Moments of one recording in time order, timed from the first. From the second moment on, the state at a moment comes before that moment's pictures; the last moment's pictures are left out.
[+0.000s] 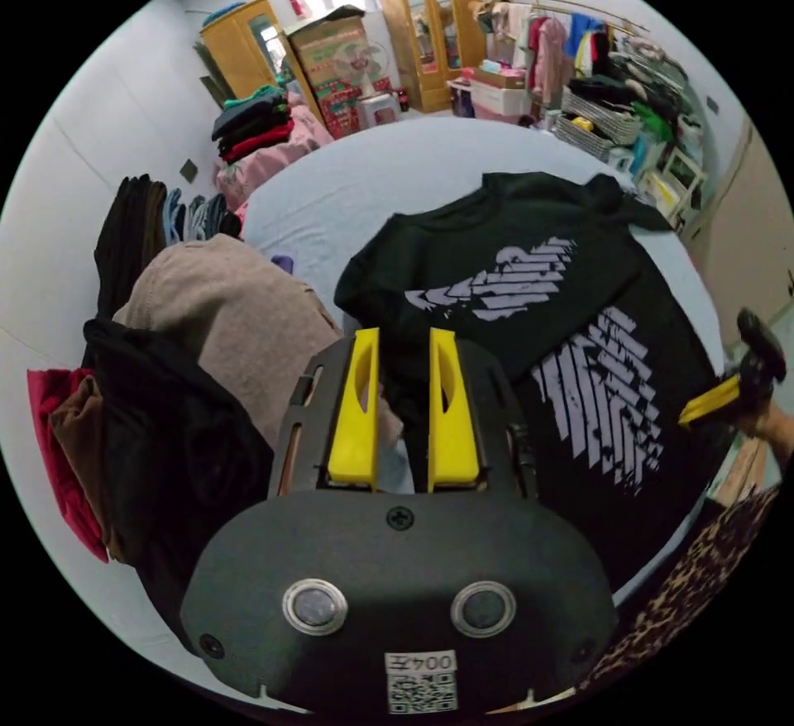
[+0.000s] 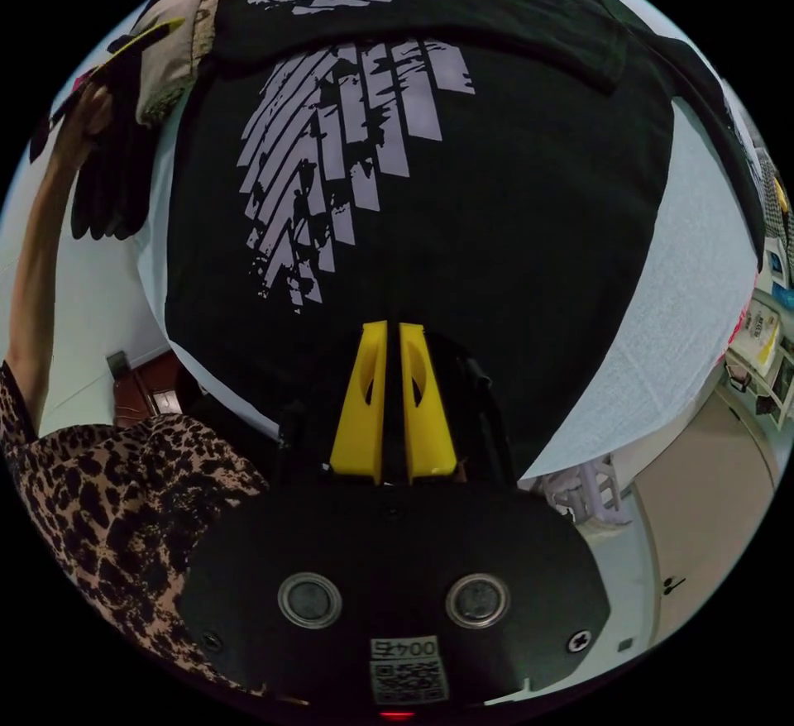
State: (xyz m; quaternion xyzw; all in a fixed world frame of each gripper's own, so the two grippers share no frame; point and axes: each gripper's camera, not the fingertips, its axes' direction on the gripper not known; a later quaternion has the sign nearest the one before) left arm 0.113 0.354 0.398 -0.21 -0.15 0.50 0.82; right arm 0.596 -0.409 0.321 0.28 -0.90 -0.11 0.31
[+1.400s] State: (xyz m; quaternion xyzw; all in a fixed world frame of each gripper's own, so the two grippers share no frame) left arm 0.237 0.482 0.579 -0.32 -0.05 0.57 0.75; right arm 0.603 -0.397 0.316 0.30 -0.89 -0.10 0.32
